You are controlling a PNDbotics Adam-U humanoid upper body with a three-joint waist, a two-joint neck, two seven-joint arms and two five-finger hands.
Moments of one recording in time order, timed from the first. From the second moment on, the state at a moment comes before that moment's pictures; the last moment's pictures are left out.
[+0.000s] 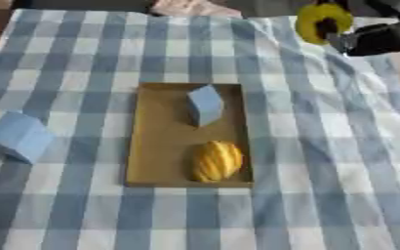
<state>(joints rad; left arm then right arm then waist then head) -0.23 0.39 0.03 -1.98 0.08 -0.12 0.22 -0.83 -0.79 0.25 -1.74 0.56 -0.28 0.31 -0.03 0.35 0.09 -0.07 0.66</state>
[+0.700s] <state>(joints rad) -0.23 0.39 0.04 -1.98 0.09 -0.13 0.23 -0.94 -0.52 0.44 -1.81 0.62 -0.32 0.49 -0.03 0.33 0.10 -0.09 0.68</state>
